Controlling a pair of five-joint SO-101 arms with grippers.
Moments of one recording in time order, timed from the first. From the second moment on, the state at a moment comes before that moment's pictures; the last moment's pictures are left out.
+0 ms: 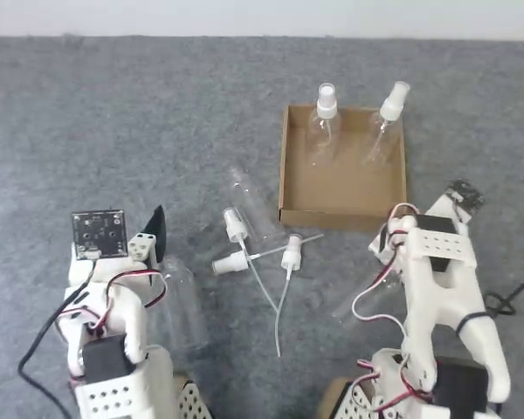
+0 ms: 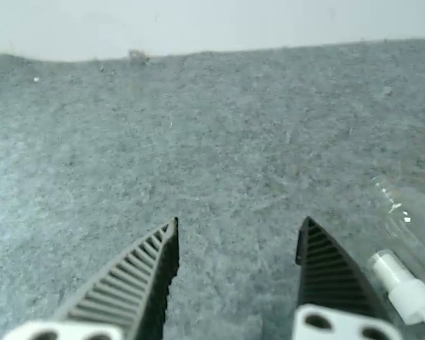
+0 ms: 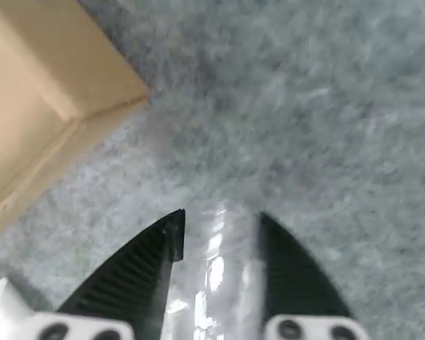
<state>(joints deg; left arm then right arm) -18.4 -98.9 86.3 53.0 -4.0 4.8 -19.1 51.9 57.5 -36.6</state>
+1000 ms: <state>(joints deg) -18.4 -98.9 86.3 53.0 -4.0 38.2 -28.7 42.9 57.5 -16.0</state>
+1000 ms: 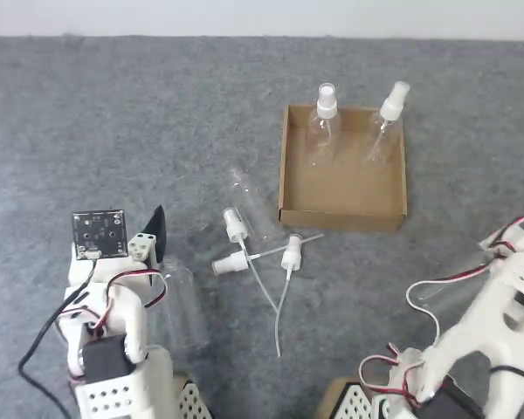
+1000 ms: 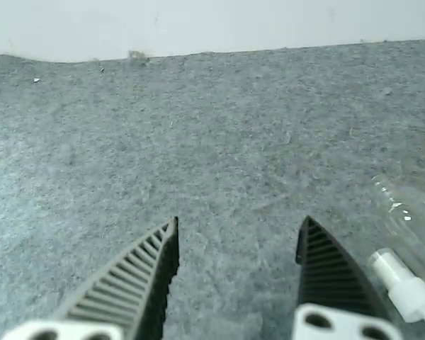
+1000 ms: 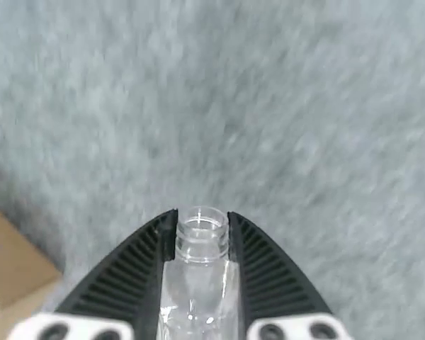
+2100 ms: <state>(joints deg) -18.4 -99.3 91.0 53.0 -4.0 31.0 -28.8 49.4 43.2 43.3</state>
